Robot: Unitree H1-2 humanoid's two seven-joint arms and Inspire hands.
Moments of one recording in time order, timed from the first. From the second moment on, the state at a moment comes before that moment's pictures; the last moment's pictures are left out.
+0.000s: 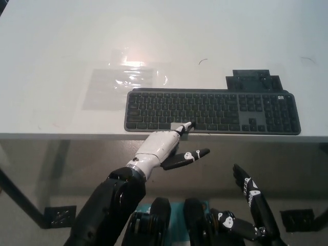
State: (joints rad) left_arm -0.58 0.08 -0.38 0.57 0.78 -0.14 0.01; right_arm 0.01 -0.04 0.13 0.18 -0.10 -0.31 0.02
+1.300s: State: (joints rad) left_arm -0.34 0.12 -0.37 -0.05 0.69 -0.15 0.07; right_arm 0.01 -0.05 0.13 0.19 -0.10 -0.31 0.02
